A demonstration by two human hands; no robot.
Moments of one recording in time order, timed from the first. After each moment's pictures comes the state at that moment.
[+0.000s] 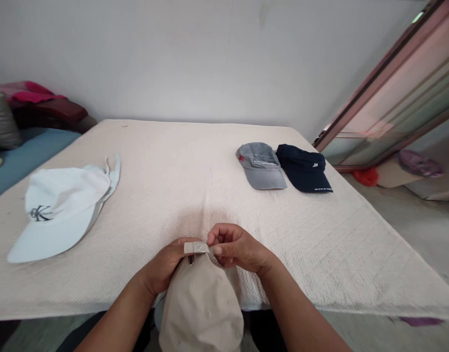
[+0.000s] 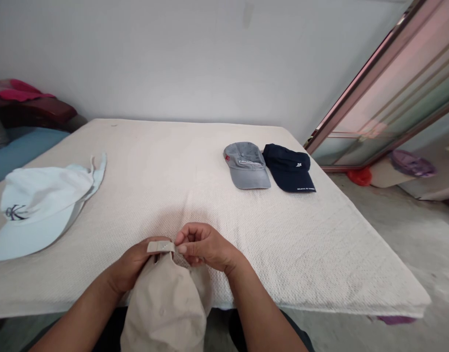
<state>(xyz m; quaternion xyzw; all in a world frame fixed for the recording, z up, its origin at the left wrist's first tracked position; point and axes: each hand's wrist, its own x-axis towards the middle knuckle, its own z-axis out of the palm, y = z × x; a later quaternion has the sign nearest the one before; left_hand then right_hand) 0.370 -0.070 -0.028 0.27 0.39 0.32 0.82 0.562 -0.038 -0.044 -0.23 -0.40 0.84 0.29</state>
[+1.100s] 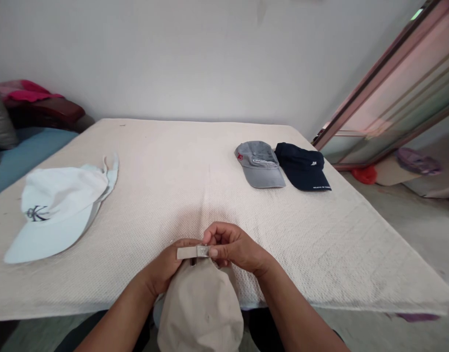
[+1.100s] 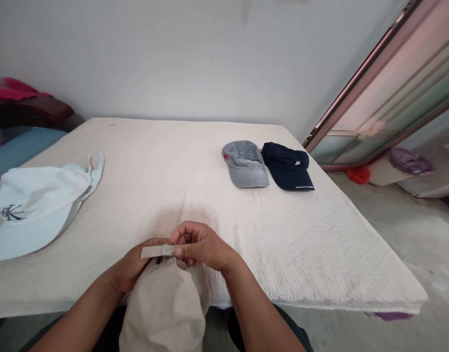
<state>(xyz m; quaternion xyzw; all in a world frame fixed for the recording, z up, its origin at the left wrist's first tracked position) 0.373 -0.071 -0.030 0.28 0.39 0.32 0.81 0.560 -0.040 -0.041 -0.23 -0.44 0.82 0.28</state>
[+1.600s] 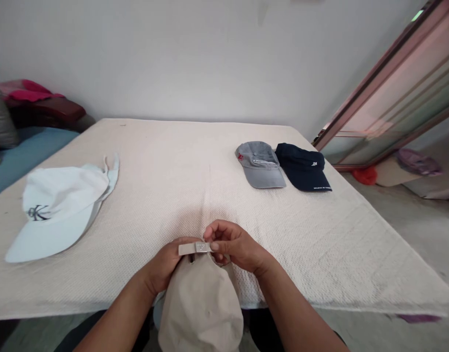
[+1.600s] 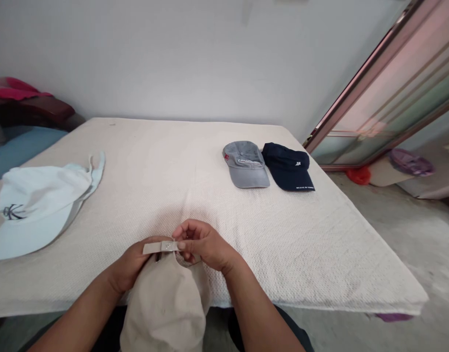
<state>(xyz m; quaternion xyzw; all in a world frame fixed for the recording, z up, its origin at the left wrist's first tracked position) 0.372 -0.072 -0.031 0.29 0.39 0.34 0.80 0.559 -0.040 -0.045 -0.25 -0.40 0.82 0.31</state>
